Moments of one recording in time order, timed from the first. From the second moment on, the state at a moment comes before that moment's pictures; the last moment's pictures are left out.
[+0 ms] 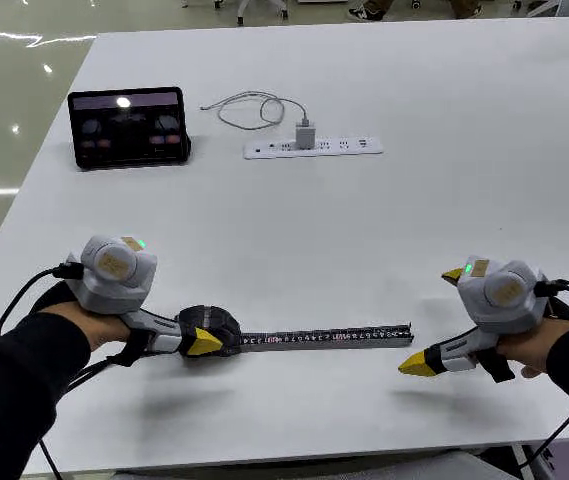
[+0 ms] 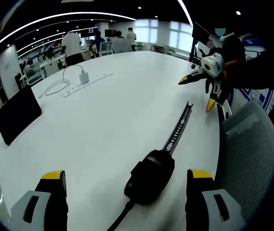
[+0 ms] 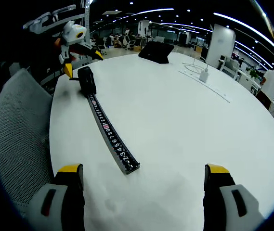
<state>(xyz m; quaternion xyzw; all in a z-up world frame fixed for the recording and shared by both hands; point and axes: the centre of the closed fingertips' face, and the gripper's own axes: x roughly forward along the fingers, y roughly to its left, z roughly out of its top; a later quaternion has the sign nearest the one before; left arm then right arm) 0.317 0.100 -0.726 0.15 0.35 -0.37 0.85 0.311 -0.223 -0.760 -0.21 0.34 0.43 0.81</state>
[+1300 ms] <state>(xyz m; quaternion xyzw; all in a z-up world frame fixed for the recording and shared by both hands) 0.260 0.163 -0.717 0.09 0.31 -0.29 0.90 0.245 -0.269 -0.730 -0.15 0.30 0.37 0.87</state>
